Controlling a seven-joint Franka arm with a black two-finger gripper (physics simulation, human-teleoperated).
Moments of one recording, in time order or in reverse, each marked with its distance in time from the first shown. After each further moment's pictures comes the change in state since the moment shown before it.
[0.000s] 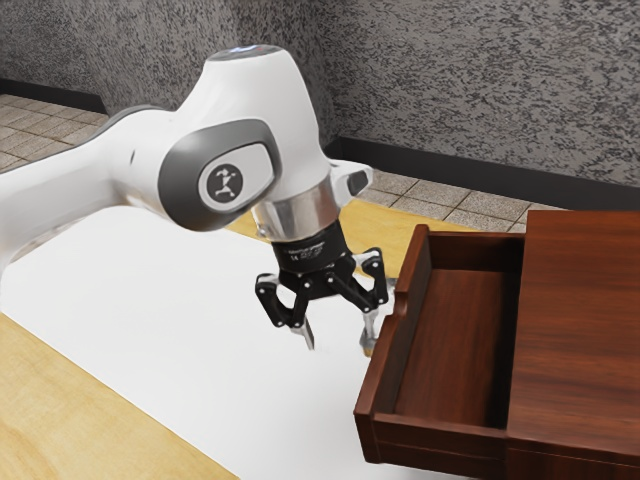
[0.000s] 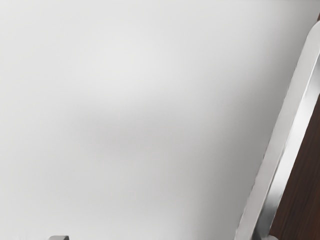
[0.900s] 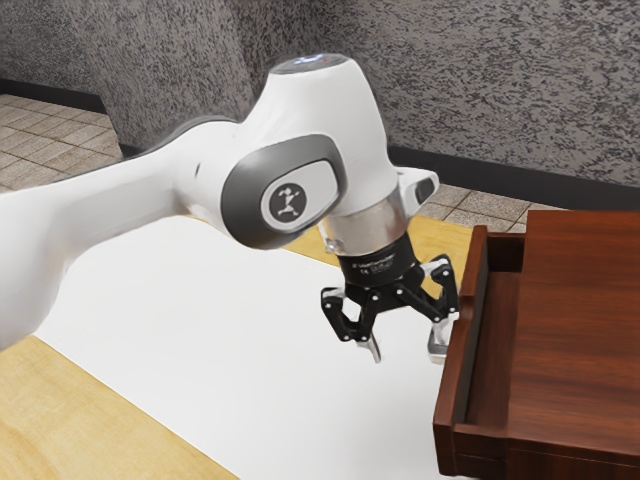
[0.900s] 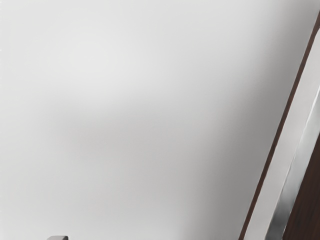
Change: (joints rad) arm -0.060 0.097 -0.055 0.071 0.005 0.082 -0.111
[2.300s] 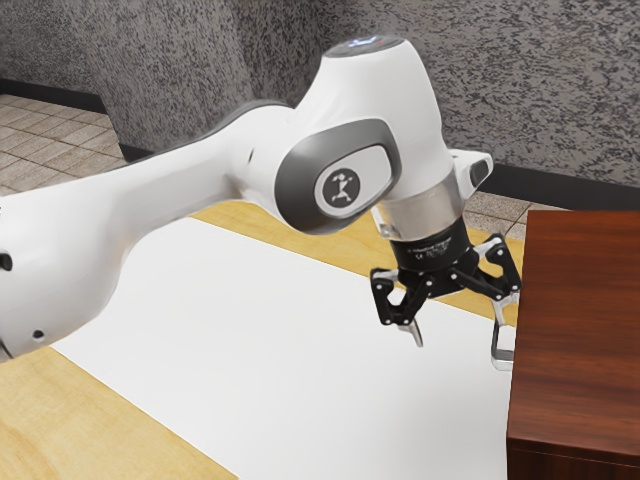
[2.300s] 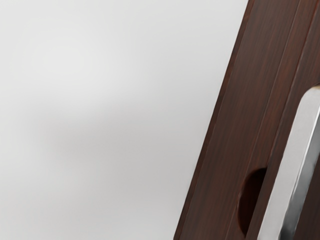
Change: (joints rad) arm -0.077 0.161 -0.002 0.205 0.040 -0.003 -0.053
